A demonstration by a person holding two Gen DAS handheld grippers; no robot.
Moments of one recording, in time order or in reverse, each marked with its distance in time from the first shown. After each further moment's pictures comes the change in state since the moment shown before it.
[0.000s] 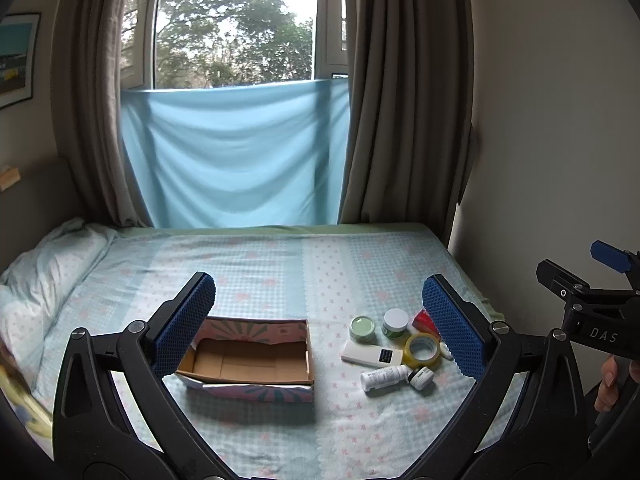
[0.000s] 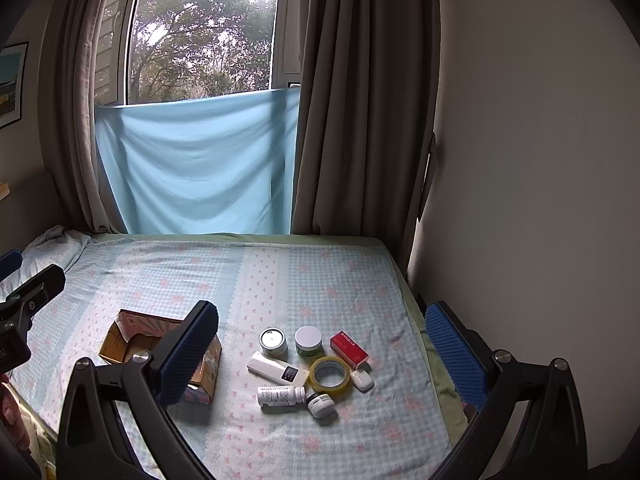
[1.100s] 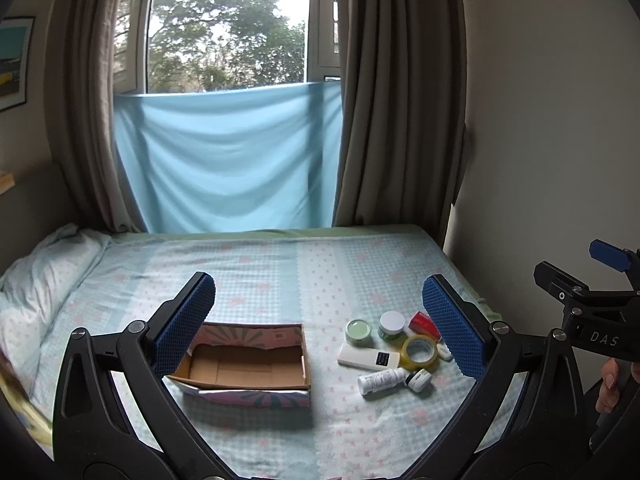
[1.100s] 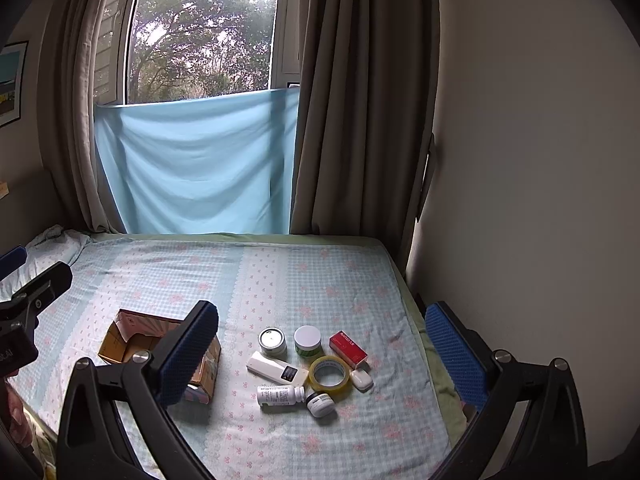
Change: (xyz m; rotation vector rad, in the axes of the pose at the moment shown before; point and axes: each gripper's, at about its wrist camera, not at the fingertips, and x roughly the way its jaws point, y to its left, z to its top) left arm 0.006 -0.004 -0.001 0.032 -0.013 -0.065; right arm -0.001 0.008 -0.003 -0.079 -0.019 0.034
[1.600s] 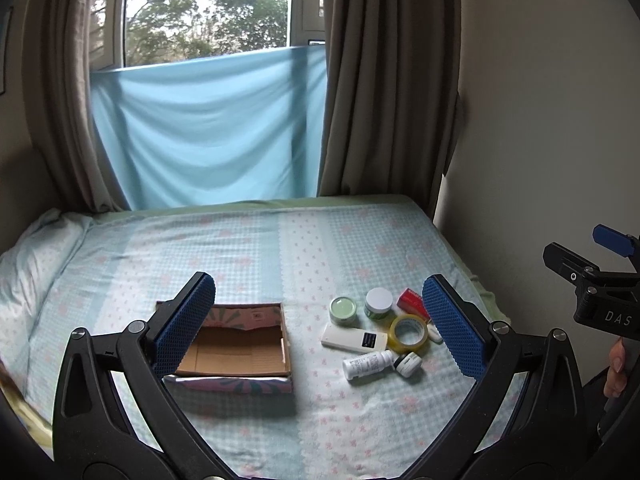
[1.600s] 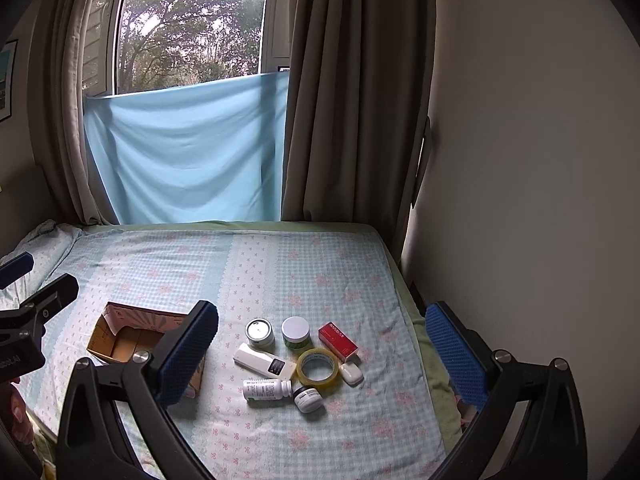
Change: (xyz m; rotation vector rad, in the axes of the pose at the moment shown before) left arm 0.058 -0.026 -0.008 0.018 0.133 -0.056; right arm 0.036 -0.030 0.000 -0.006 0.069 -0.006
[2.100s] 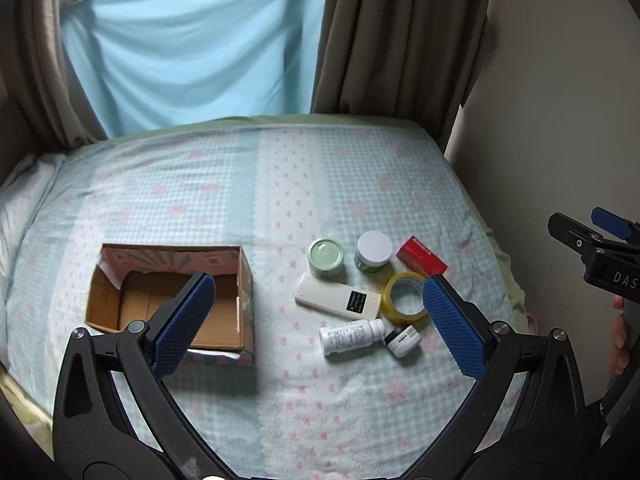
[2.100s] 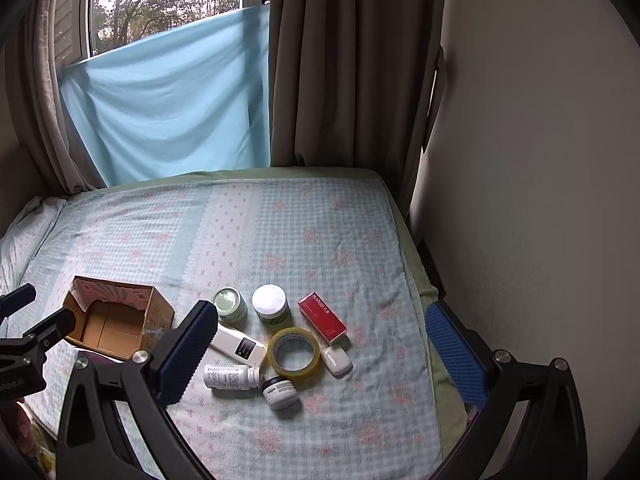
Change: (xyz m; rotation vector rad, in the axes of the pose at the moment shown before) left arm 0.171 -0.036 -0.035 -0.021 0.297 -0.018; right arm 0.165 -0.055 -0.013 -0.023 0.227 0.056
